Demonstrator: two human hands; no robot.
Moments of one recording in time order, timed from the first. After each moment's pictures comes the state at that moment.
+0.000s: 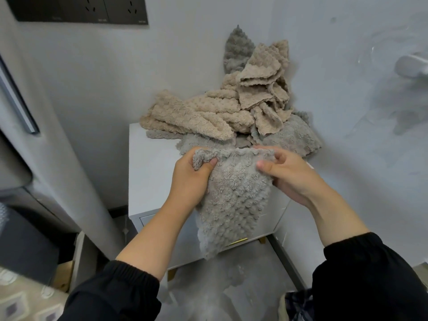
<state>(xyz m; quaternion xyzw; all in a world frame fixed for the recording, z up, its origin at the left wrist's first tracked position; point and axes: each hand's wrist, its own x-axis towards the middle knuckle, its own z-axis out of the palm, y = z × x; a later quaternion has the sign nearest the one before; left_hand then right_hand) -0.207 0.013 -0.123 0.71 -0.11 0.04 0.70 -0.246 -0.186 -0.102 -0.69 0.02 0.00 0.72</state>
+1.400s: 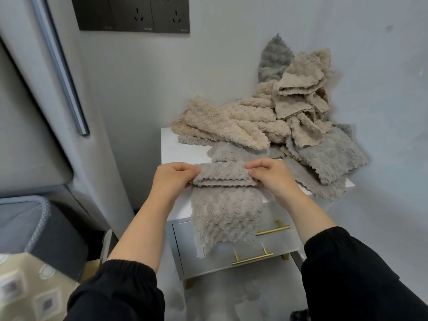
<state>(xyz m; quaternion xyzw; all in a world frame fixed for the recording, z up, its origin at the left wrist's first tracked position) -0.152 0.103 -0.137 0.74 0.08 -0.03 0.66 -0.170 -0.117 -0.139 -0.80 0.11 -0.04 0.59</state>
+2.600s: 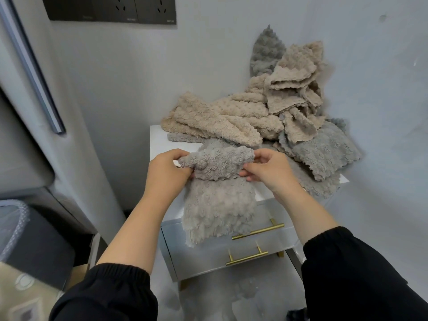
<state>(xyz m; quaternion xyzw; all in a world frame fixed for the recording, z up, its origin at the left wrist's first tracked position) -0.151 0.089 -0.130 0.87 -0.04 0.09 0.49 -0.167 -0.124 -0.135 -0.76 0.09 -0.07 0.64</state>
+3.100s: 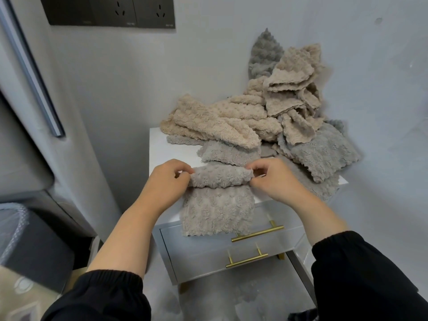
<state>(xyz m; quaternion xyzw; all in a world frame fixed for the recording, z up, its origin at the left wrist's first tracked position) -0.153 0.098 -0.137 0.90 -0.11 0.03 0.42 -0.176 -0.138 -0.136 -0.92 0.01 -0.05 0.39</state>
